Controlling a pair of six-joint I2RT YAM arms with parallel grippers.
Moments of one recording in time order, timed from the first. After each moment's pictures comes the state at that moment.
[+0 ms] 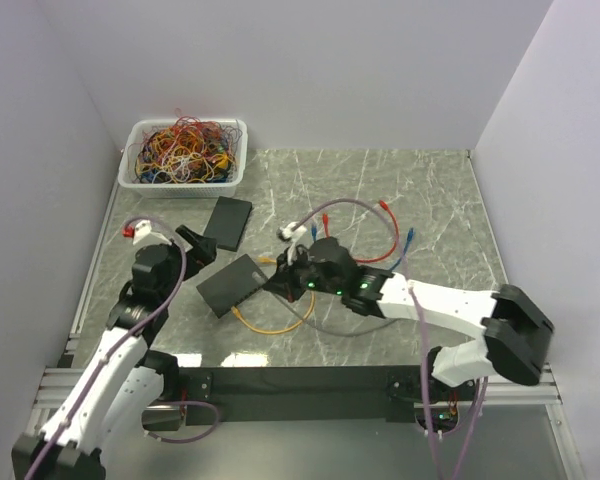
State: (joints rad) left arm -0.24 0.62 0.46 -0.16 -0.12 -0.75; right arm 1.00 1.34 0.82 0.17 -0.19 0.36
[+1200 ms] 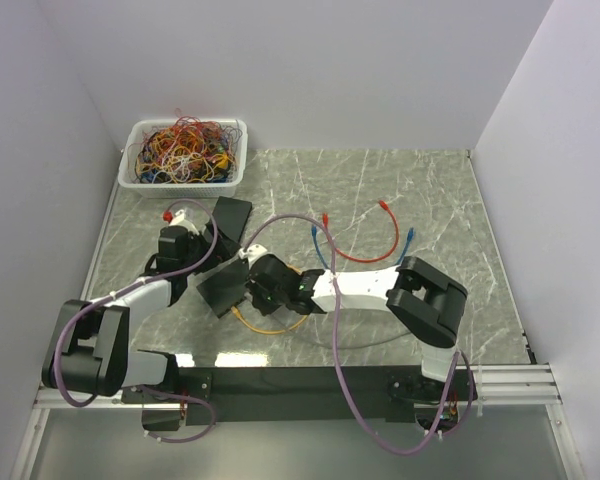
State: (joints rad) left arm -0.15 1.31 0.45 0.31 0.22 -0.65; right arm 1.12 1.84 1.10 -0.05 0.09 0.40
